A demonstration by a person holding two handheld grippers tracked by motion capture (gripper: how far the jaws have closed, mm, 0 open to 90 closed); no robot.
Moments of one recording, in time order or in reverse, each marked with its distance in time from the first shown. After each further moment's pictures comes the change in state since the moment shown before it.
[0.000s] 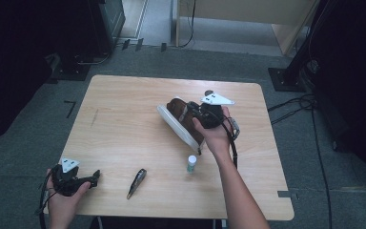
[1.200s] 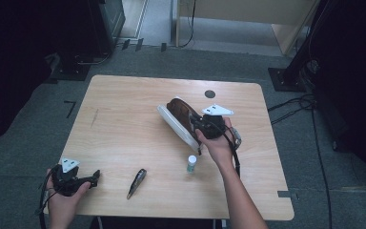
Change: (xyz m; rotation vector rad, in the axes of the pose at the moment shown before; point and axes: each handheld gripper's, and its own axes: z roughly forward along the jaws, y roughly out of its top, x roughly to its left) left arm 0.000 0.000 0.000 0.000 0.000 0.000; right arm -0.003 -0.033 -0.001 0.092 -0.017 0.008
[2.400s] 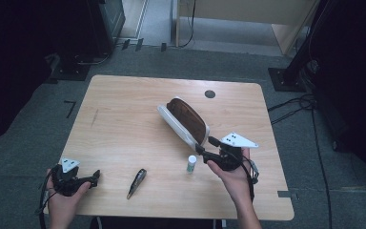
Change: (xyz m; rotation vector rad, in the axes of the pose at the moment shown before) left arm 0.000 0.000 0.000 0.000 0.000 0.000; right arm 0.023 -0.055 -0.088 -0.066 0.098 0.104
